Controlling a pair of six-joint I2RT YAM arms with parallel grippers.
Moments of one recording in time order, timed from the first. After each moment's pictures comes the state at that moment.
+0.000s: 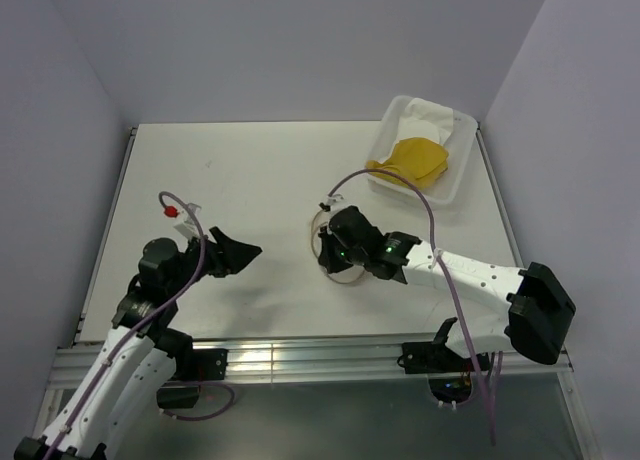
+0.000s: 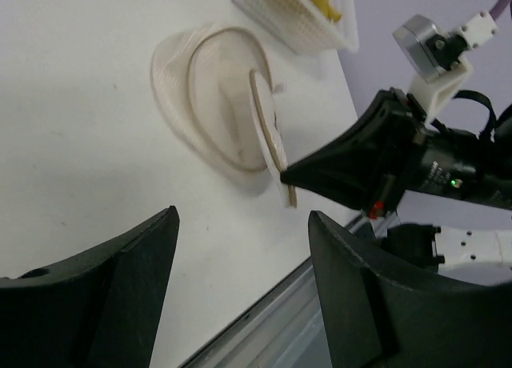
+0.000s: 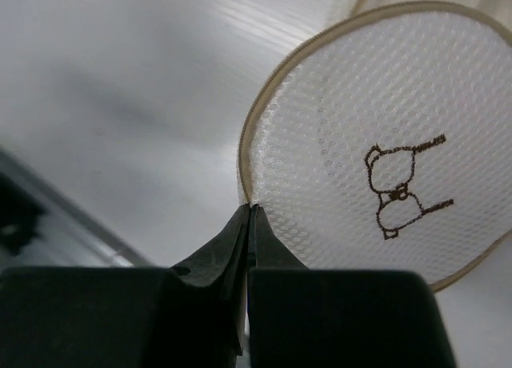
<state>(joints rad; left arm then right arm) -0.34 0.53 0.40 -0.14 0.43 -0.76 0.89 1.29 0.80 -0.32 0.11 0.52</state>
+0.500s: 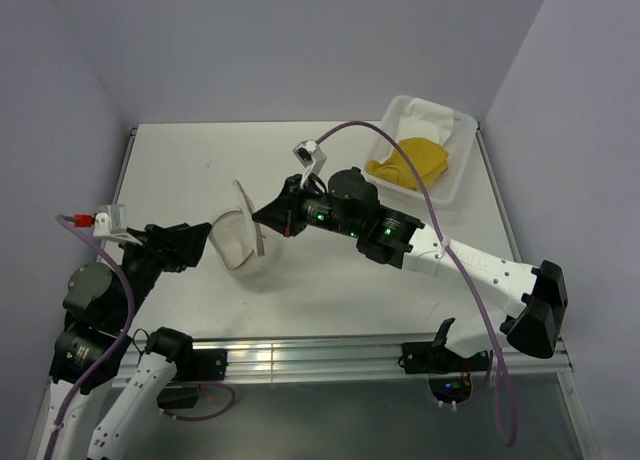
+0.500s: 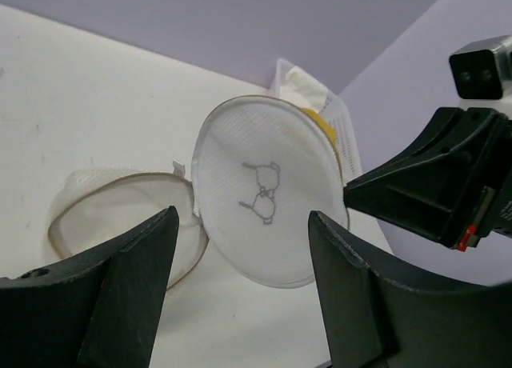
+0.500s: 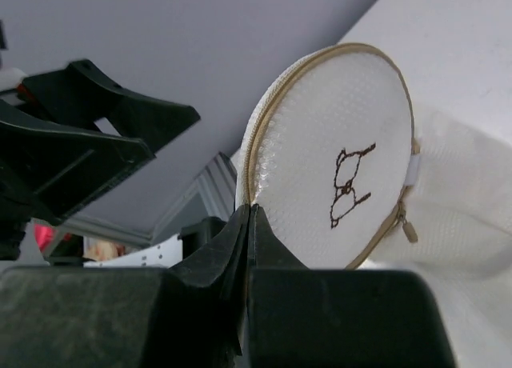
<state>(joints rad) -0.34 0.32 0.86 -0.52 0.03 -0.61 0.99 1.35 1.24 -0.03 -0.16 0.63</state>
